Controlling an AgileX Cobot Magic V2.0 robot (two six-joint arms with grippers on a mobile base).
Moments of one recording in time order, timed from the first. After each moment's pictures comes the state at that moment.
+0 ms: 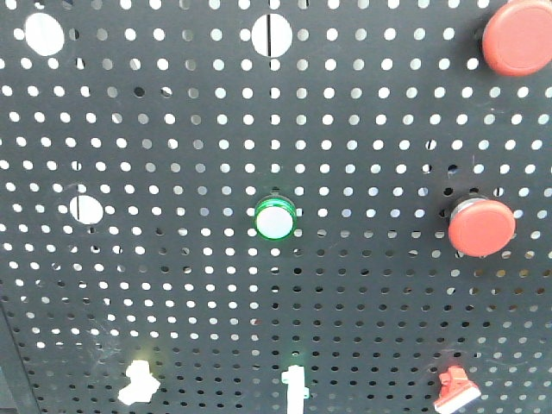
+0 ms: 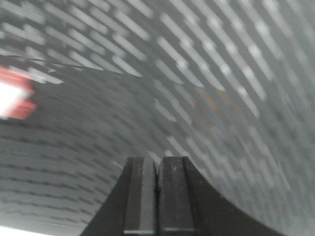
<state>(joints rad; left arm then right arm) -0.22 -0.01 0.03 -0.02 0.18 0.01 -0.04 0.05 -0.20 0.11 0.32 -0.16</state>
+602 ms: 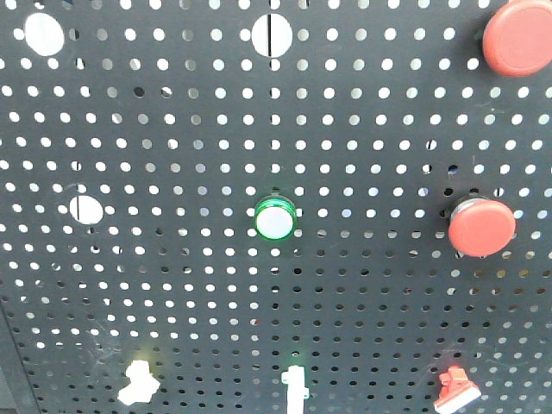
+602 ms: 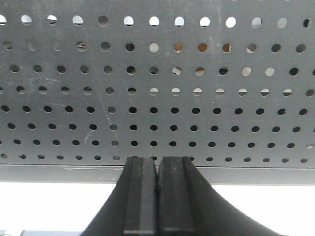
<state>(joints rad) -0.22 -0.01 0.03 -0.02 0.18 0.01 -0.05 -0.01 0.03 0.08 0.23 -0.11</state>
